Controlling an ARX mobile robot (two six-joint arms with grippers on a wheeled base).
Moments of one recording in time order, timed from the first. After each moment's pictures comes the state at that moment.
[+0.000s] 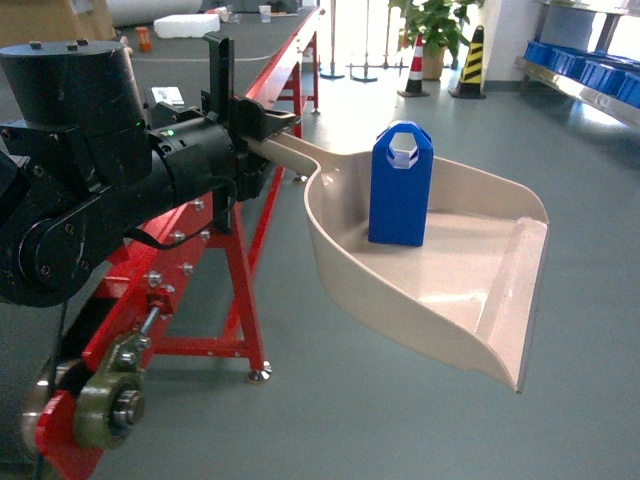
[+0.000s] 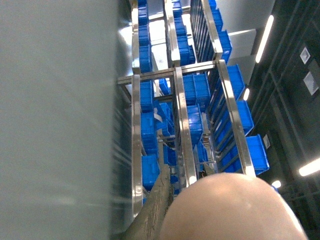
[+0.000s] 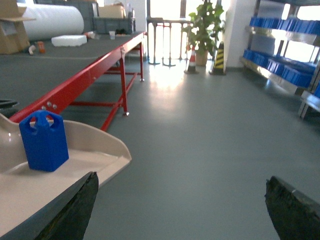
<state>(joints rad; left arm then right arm) -0.24 2.20 1.12 1.12 0.35 -1.38 0.00 0.41 0.17 0.23 0.00 0.00</state>
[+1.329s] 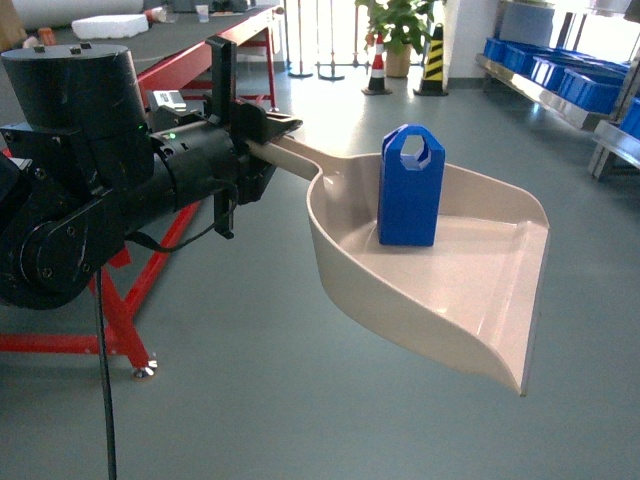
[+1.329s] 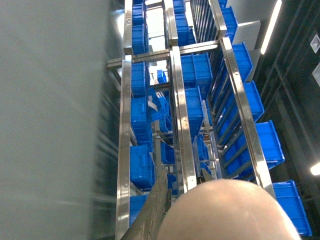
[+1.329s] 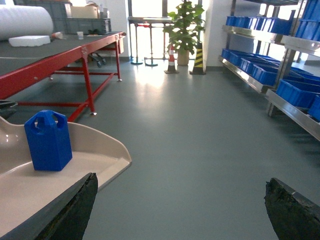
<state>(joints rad) -0.25 2.20 1.12 1.12 0.35 -1.38 0.00 0.41 0.17 0.23 0.00 0.00</state>
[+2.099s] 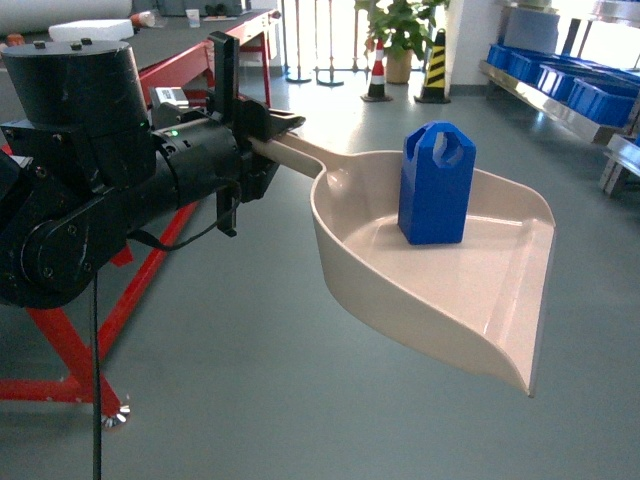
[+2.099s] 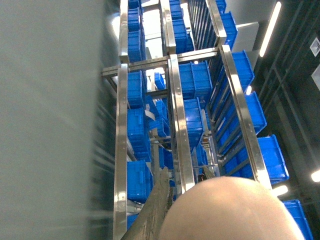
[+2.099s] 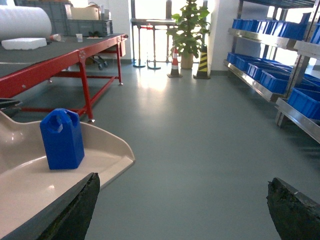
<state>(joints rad) -0.24 2.20 1.12 1.12 0.35 -1.38 0.00 0.40 0.17 0.23 0.00 0.00</state>
